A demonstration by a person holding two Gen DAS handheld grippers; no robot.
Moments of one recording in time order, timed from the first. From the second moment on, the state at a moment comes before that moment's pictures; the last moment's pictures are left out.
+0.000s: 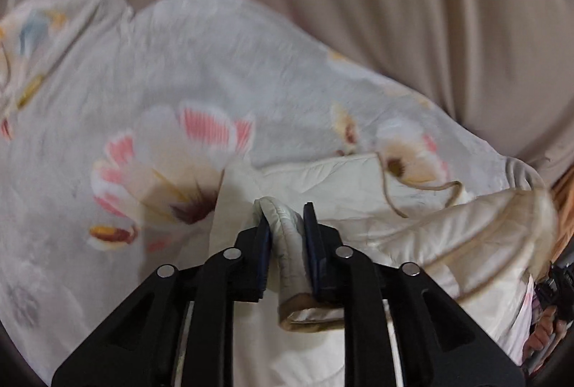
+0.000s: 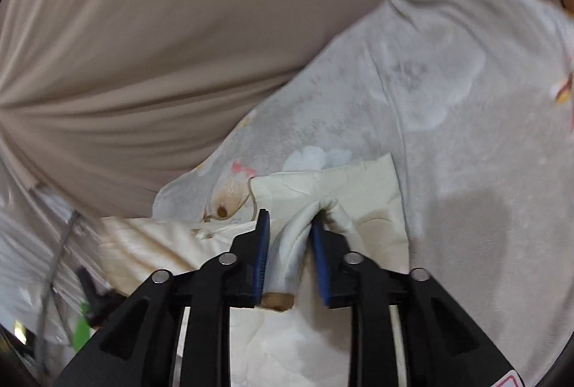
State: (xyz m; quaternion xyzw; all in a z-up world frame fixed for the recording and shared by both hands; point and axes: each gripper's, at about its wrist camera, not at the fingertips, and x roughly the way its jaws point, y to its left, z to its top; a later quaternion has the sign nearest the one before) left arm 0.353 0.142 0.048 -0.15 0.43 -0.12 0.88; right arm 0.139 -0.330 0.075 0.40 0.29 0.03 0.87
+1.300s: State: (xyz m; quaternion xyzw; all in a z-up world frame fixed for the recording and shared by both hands) left arm 0.188 0.196 -0.010 -0.11 0.46 -0.16 0.86; right arm 0.010 -0.261 0.015 0.21 0.38 -0.04 0.90
